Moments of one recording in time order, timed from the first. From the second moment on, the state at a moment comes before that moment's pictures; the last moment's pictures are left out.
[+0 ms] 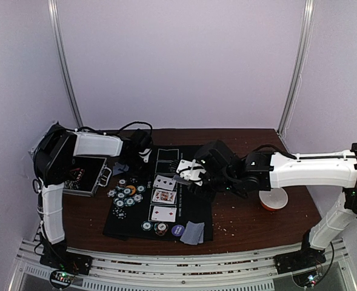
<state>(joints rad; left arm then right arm) -0.58 2.08 1.45 -0.54 0.09 -0.38 1.10 1.56 1.20 -0.43 0.33 -0.31</state>
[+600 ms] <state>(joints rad) -0.63 2.08 1.43 -0.50 0.09 -0.37 1.10 1.56 1.20 -0.43 0.33 -0.31</state>
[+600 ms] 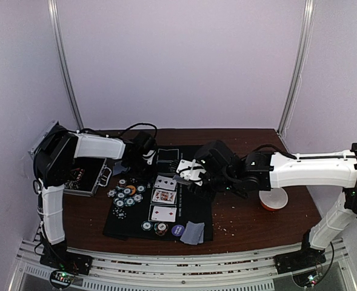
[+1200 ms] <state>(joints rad) -0.63 1.43 1.33 -0.42 0.41 -0.27 1.15 1.56 1.25 -0.42 0.35 -0.37</state>
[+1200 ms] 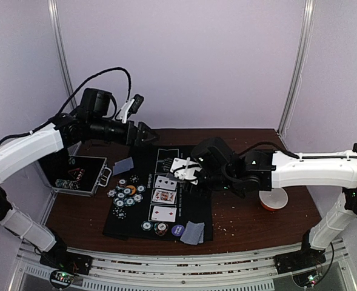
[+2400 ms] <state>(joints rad) -0.71 1.36 1.04 -0.19 0.78 -0.35 1.21 1.60 1.34 -0.37 0.40 -0.45</state>
